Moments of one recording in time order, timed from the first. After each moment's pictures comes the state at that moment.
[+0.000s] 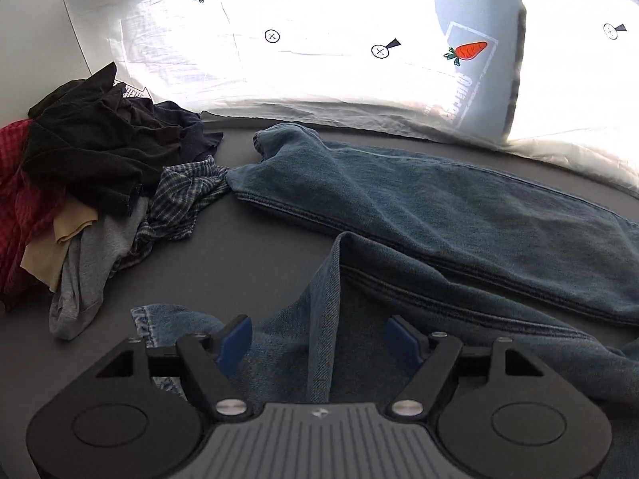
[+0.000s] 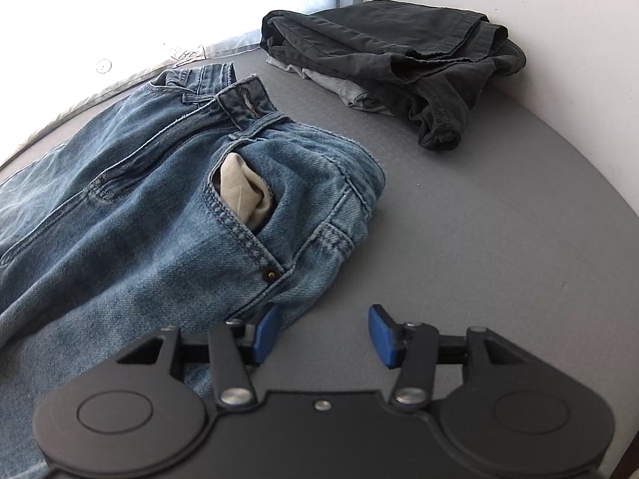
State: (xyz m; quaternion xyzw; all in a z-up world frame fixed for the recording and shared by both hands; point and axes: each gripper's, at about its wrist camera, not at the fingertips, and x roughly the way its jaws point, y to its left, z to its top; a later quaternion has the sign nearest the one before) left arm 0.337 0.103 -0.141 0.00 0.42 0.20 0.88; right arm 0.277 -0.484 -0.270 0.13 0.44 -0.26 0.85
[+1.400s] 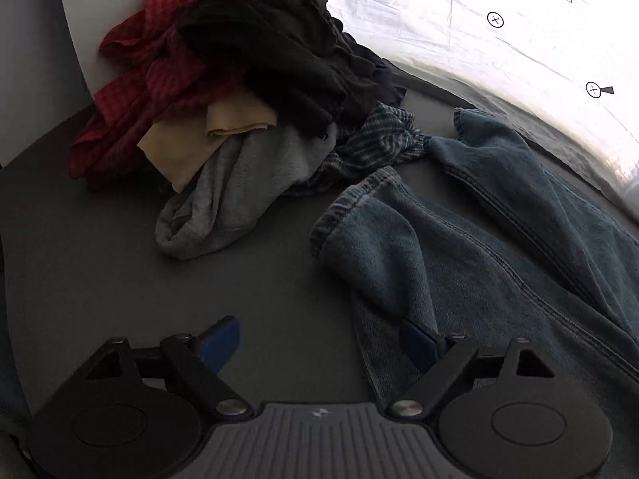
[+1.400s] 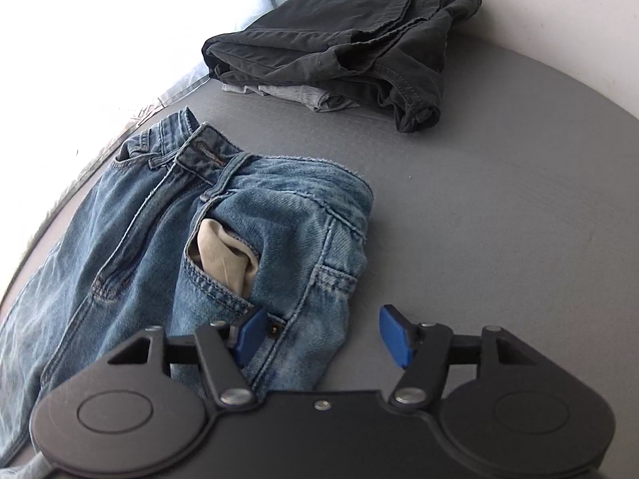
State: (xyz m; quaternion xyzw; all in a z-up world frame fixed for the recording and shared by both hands) left arm 0.288 0.253 -0.148 -0.20 0.42 0.36 0.81; right arm 0.289 -0.514 -0.267 0.30 0.40 -0.29 0.82
